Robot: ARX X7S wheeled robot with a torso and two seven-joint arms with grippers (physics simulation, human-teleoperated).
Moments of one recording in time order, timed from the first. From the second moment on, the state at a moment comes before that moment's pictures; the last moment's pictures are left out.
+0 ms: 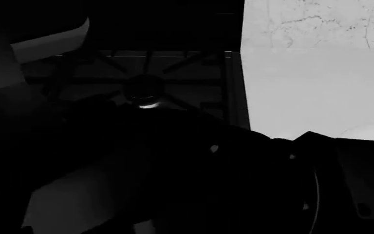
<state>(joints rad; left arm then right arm) -1.20 -0.65 -0.12 0.39 -1.35 -1.27 -0.76 1.69 0.18 -0.99 -0.35 2.46 0.56 1.55</state>
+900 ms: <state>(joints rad) -1.13 -0.67 -0.09 0.38 -1.28 -1.19 -0.69 1.65 0.30 -1.27 -0.45 2.43 0.39 1.49</state>
